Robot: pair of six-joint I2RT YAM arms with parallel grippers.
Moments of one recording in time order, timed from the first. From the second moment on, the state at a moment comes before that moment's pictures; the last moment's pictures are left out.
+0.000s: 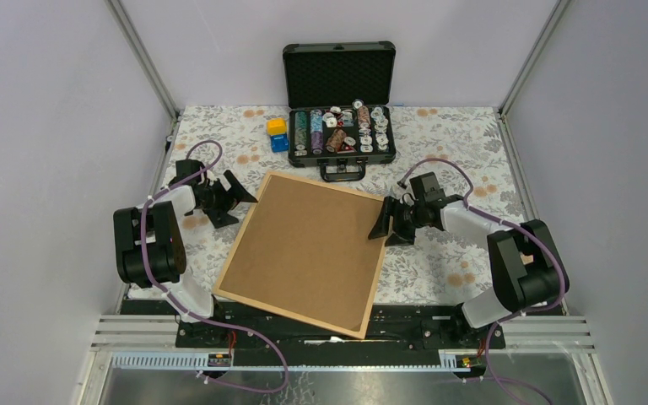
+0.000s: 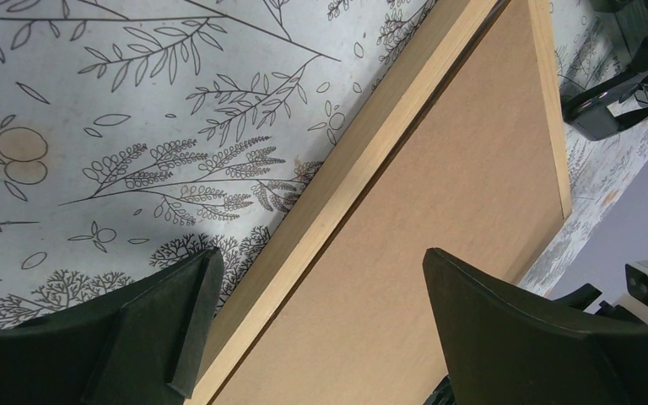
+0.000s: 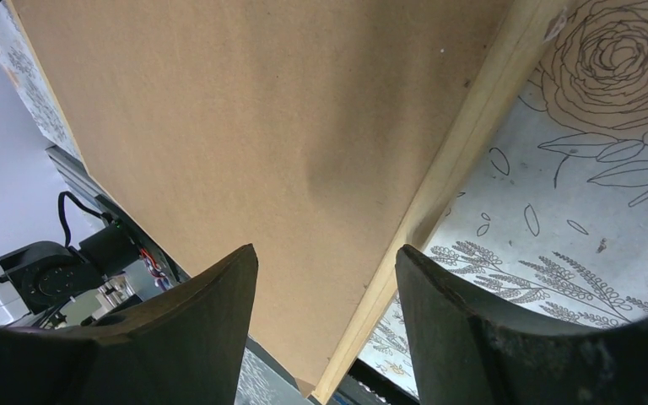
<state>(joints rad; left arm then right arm) 0.19 1.67 0.91 -0.34 0.52 -0.52 0.33 1.52 0.76 -0.35 -0.54 0.58</state>
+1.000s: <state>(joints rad) 0.18 1.69 0.90 -0.28 0.56 -0.53 0.34 1.52 0.67 -0.10 -0.63 0.75</state>
